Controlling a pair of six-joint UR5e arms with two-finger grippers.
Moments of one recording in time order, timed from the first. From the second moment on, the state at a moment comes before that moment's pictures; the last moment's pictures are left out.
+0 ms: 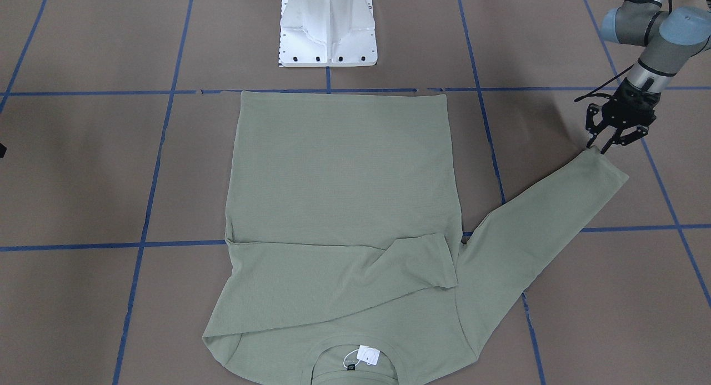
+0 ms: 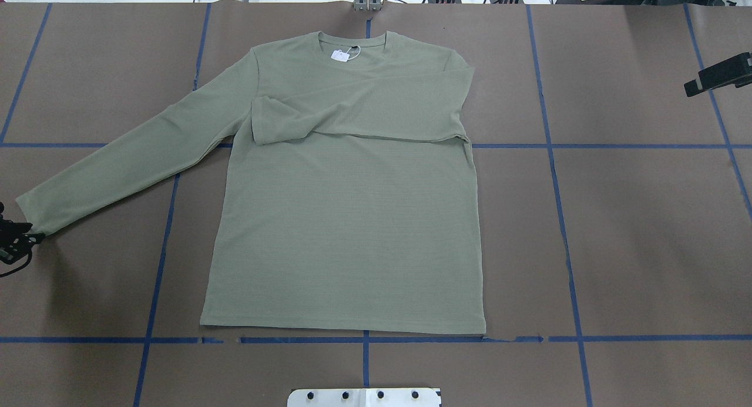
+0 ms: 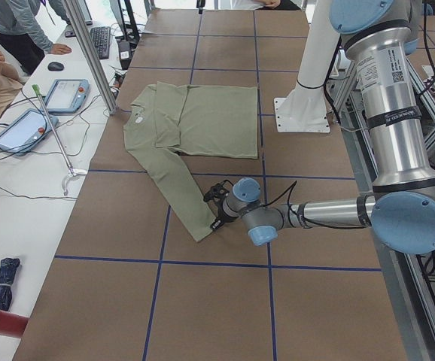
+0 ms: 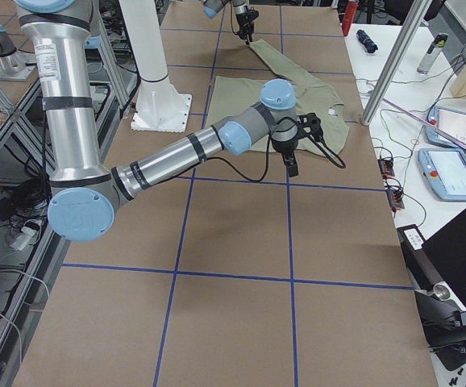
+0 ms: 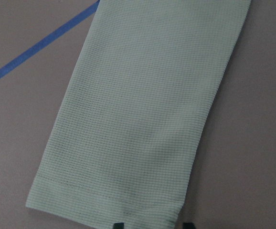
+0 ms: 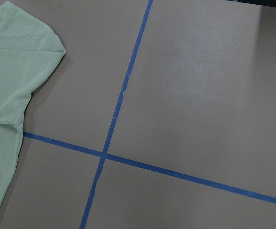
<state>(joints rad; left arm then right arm) -0.81 -1.29 -1.58 -2.74 -1.89 -0.38 1.30 -1.47 1.95 -1.40 2.32 0.41</state>
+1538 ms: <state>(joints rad) -1.03 -1.99 -1.70 -2.08 -2.04 -0.37 1.32 -1.50 1.95 -1.40 2.32 0.41</state>
